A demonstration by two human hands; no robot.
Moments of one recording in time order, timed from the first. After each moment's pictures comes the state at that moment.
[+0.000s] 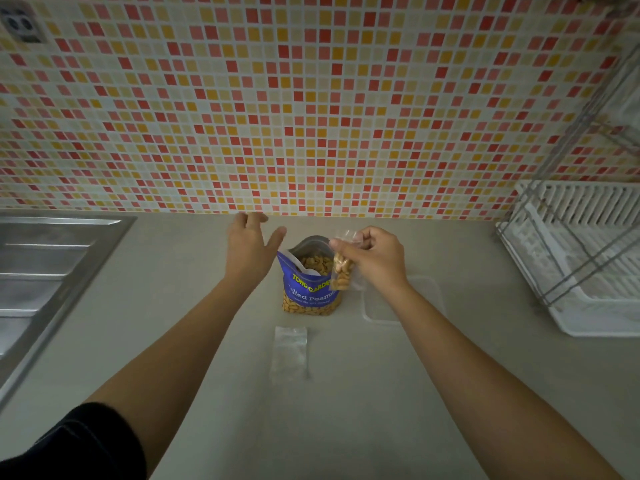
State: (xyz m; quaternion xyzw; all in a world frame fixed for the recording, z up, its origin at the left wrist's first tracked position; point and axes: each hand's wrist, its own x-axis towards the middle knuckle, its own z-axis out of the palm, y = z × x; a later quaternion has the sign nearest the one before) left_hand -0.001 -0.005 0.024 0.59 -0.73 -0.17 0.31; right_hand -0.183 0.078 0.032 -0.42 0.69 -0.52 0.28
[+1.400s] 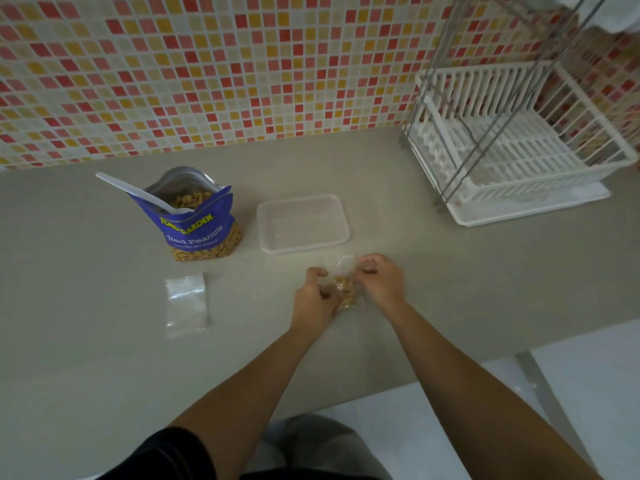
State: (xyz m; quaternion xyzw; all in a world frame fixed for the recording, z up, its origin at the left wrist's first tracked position) left_hand -0.182 0.198 -0.124 0.51 -0.65 -0.53 0.16; right_hand -0.314 0.237 -0.126 -0.23 0.84 -0.41 0.27
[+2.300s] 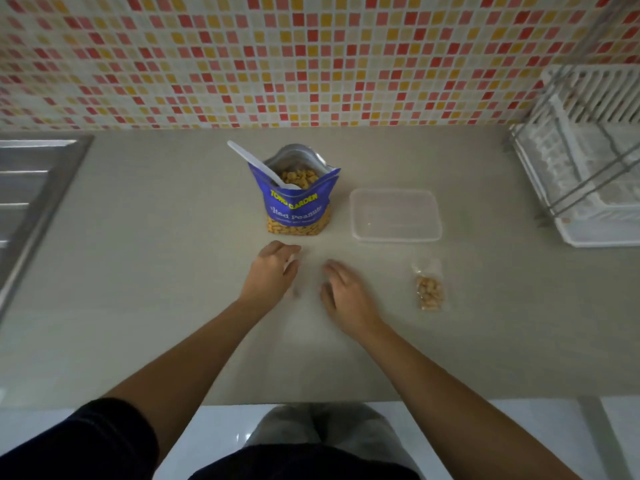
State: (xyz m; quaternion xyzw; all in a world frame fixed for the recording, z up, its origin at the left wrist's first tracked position) left_hand -0.005 0.096 -0.112 0.49 -0.82 -0.23 0.18; right_hand -0.147 0.185 -0.155 -0.63 0.72 -0.22 0.18
